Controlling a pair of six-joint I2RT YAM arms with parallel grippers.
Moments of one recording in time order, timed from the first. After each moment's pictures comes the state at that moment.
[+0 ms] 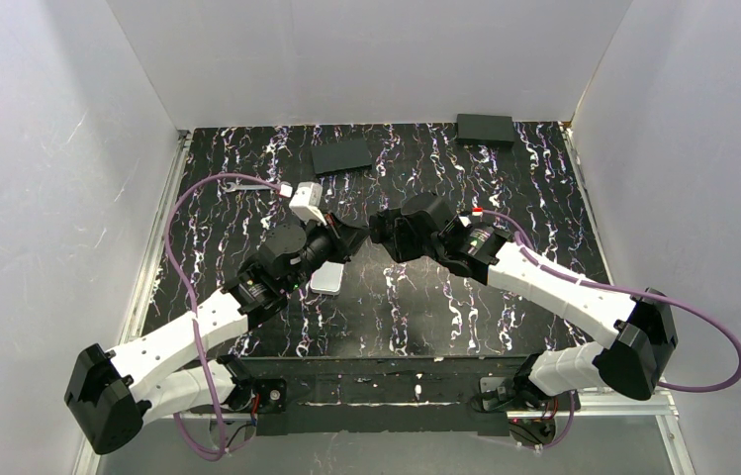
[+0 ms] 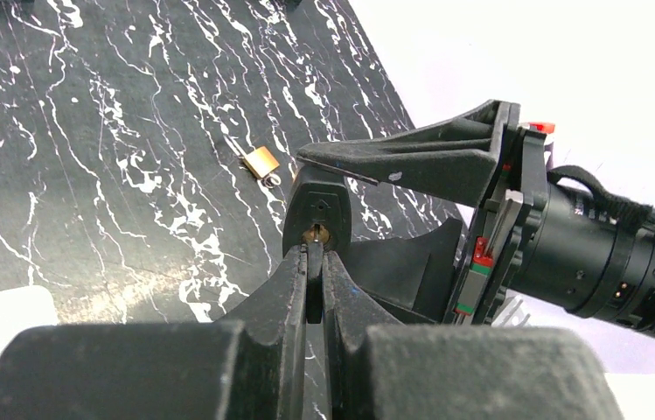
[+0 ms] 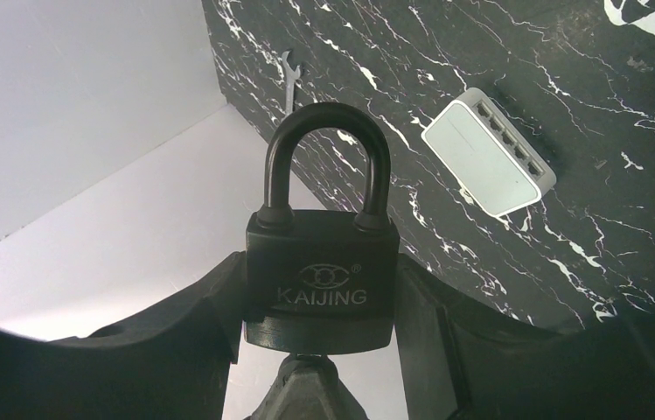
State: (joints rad) left arm -0.80 1.02 0.70 0.16 -0.13 -0.63; right arm 0.92 1.33 1.15 -0.53 0.32 2.04
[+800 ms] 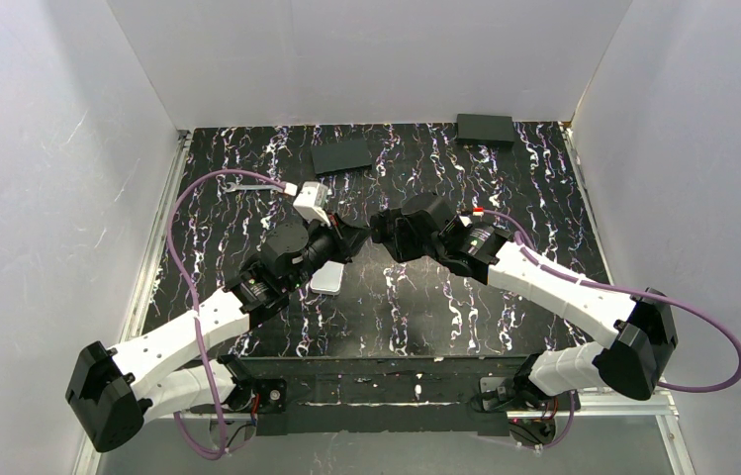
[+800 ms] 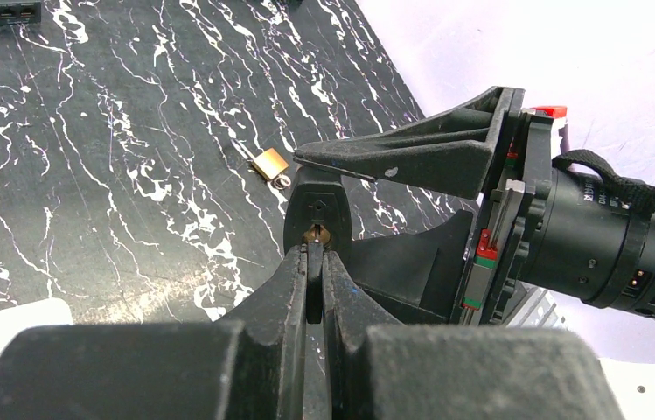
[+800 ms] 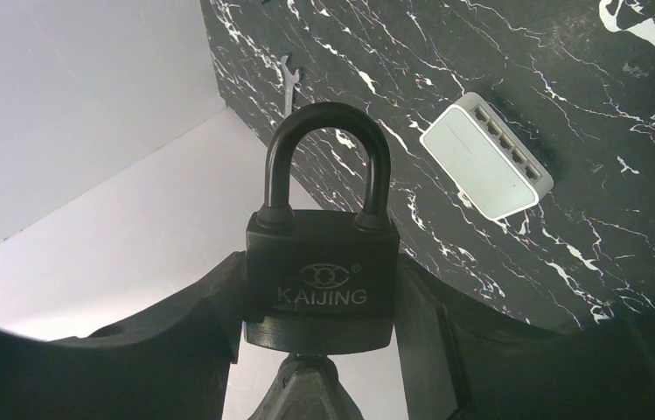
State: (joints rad) left arm -0.81 1.03 0.71 0.15 -0.13 -0.58; right arm 0.92 1.33 1.15 -0.54 0.32 2.04
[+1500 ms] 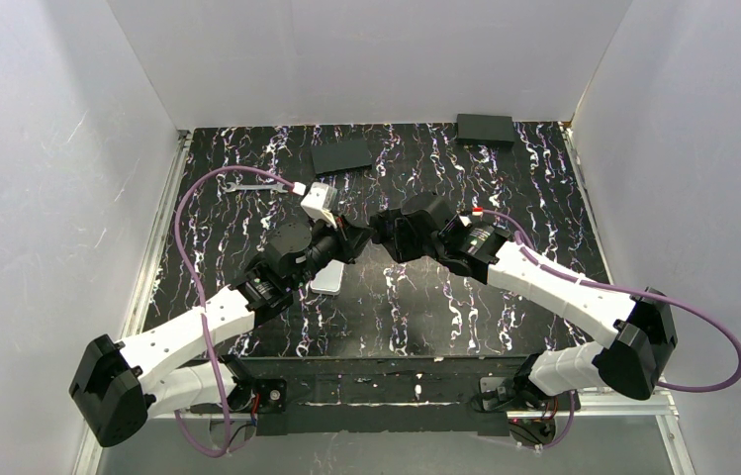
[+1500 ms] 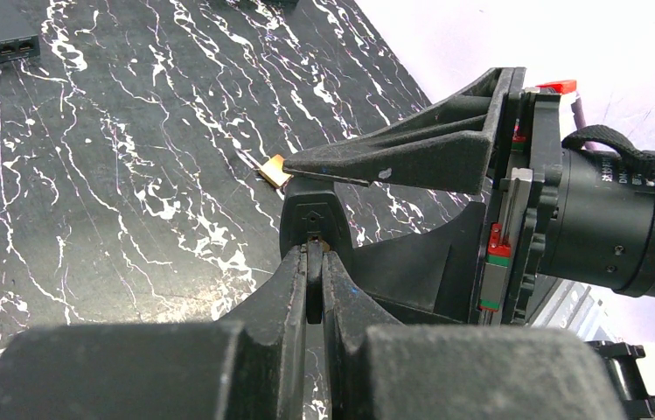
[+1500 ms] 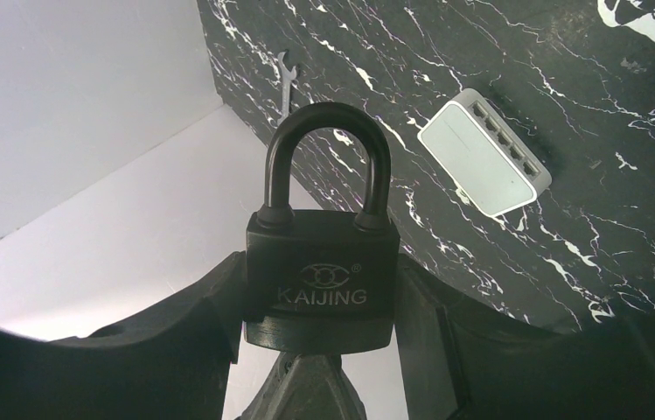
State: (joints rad) left arm -0.81 1.07 0.70 0.23 -0.10 -0.48; right arm 0.92 1.34 1.15 -0.54 0.31 2.04
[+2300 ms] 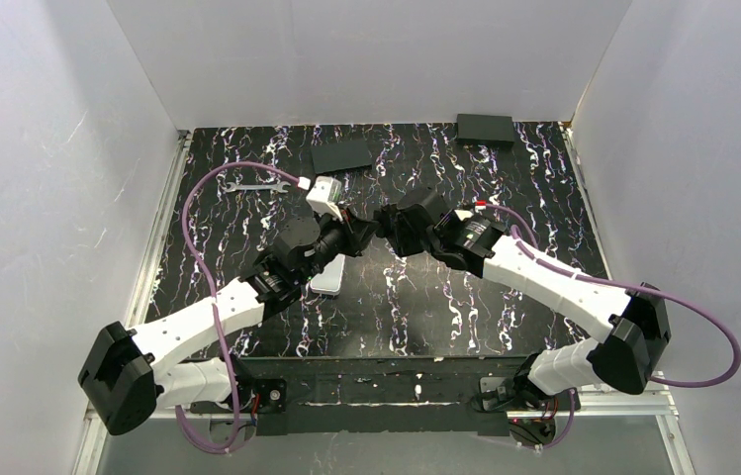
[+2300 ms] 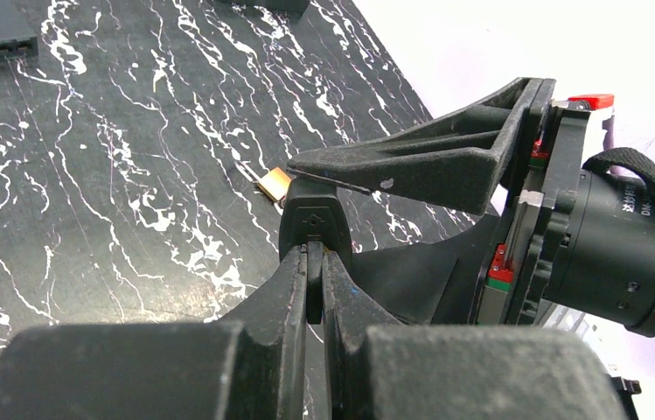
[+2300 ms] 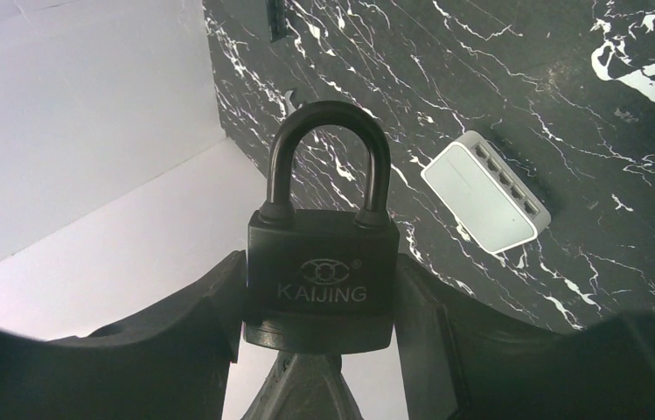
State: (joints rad) left arm -0.81 1.15 0.74 0.26 -0.13 -0.53; right arm 0.92 1.37 1.21 -0.60 0.39 2.02
